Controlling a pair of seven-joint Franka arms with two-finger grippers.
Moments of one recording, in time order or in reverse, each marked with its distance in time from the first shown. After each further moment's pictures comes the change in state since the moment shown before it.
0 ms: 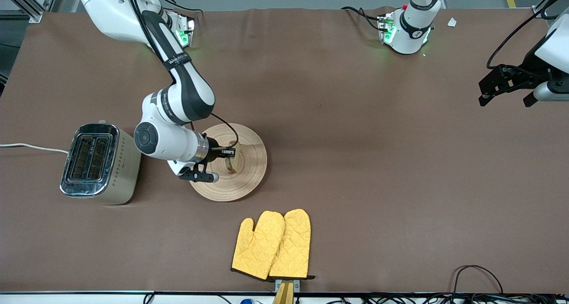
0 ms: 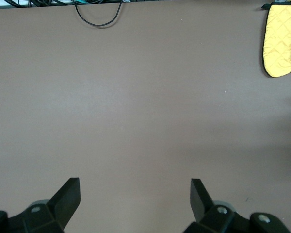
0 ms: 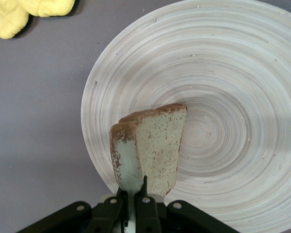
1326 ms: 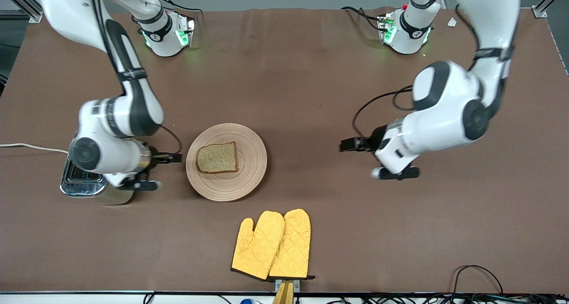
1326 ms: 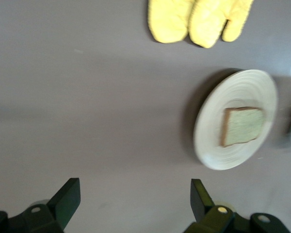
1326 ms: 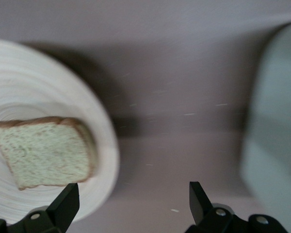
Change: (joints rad) left arm -0.236 0.480 -0.062 -0.010 -0.502 0.357 -0.258; right arm -0.111 -0.057 -0.186 0.068 -0.339 -0.283 -0.153
